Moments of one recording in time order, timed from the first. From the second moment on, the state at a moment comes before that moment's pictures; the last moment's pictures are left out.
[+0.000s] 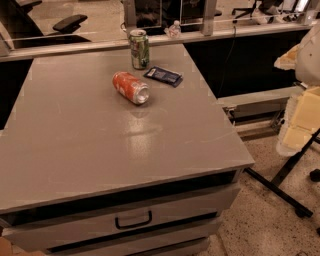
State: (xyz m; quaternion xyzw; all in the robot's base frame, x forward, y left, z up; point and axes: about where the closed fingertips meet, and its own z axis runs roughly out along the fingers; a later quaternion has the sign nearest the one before) arm 0.438 -0.217 0.976 -0.60 0.78 -0.03 0.16
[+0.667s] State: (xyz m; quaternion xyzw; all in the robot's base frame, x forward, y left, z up) arm 0.443 -0.206 0.976 -0.60 0.78 -0.03 0.15
